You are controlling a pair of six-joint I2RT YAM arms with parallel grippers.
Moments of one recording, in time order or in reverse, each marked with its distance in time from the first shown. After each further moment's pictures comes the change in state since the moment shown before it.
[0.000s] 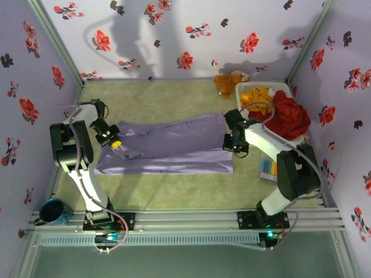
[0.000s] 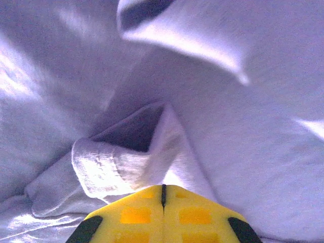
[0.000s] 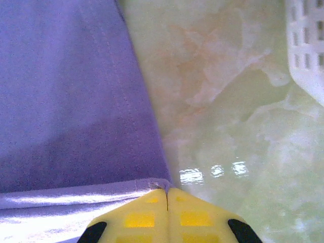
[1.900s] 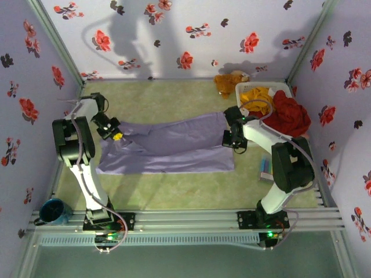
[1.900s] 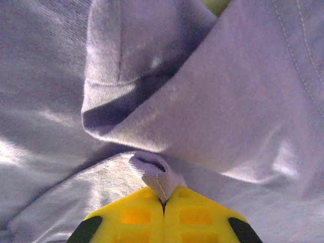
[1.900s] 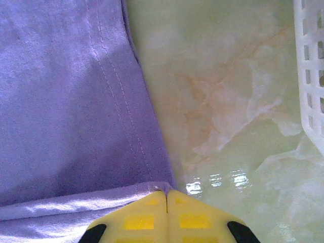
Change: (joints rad) left arm 0.000 0.099 0.131 0.001 0.042 -0.067; right arm -0.028 0.101 0.053 0.067 -0.006 -0.042
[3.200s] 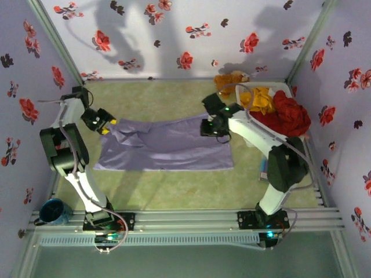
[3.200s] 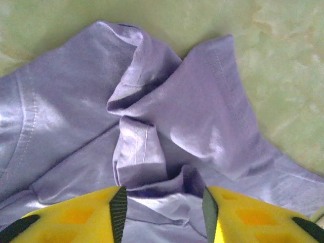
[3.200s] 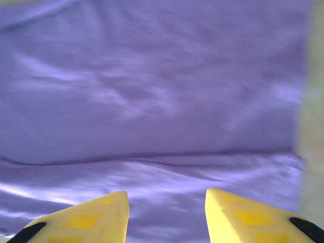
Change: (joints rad) left arm 0.111 -0.161 -0.024 0.067 0.105 -0.059; right arm 0.246 0.072 0.358 -0.116 -0.058 -0.012
